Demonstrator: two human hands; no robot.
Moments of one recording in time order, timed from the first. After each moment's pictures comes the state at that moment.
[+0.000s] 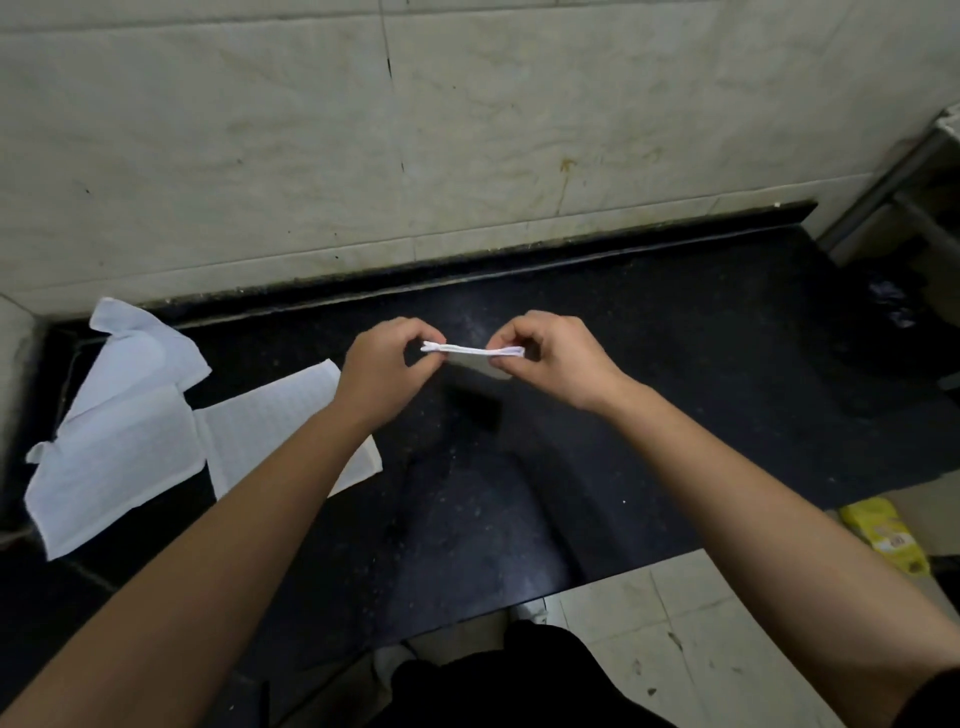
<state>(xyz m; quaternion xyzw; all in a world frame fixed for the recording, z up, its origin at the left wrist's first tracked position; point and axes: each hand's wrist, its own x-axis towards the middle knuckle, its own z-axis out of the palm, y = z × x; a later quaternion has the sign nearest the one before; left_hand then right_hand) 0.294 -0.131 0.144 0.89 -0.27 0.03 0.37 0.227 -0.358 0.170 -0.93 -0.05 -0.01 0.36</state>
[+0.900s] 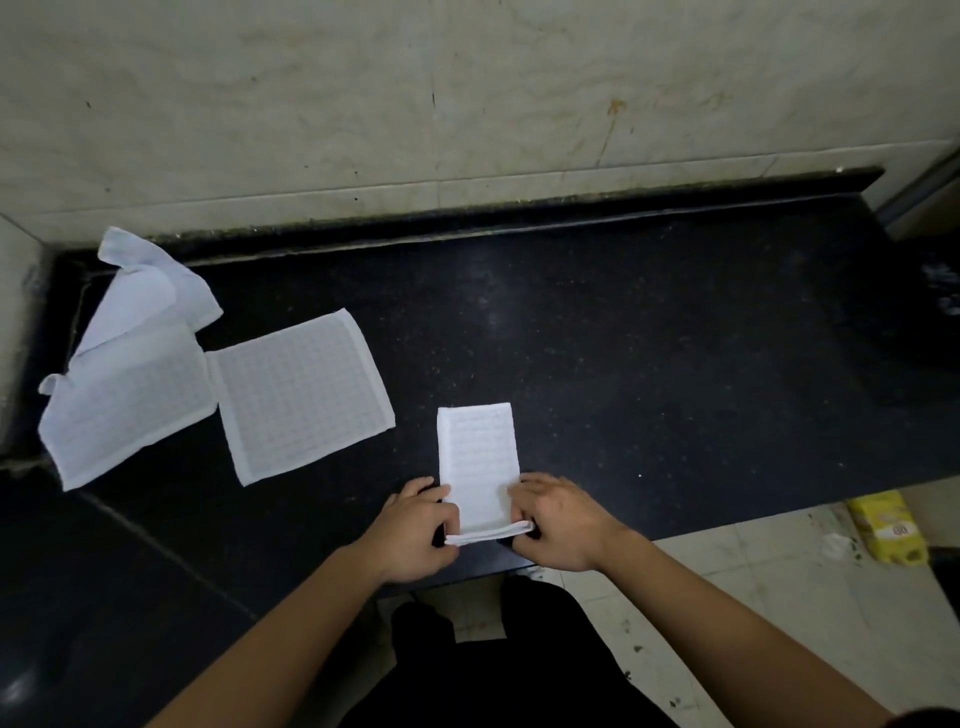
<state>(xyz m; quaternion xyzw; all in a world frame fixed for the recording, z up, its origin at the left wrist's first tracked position) 0.144 -0.074 0.019 0.86 -0.27 -0.39 0.18 0.089 -0.316 0.026 -0.93 -0.12 0.26 0.21</state>
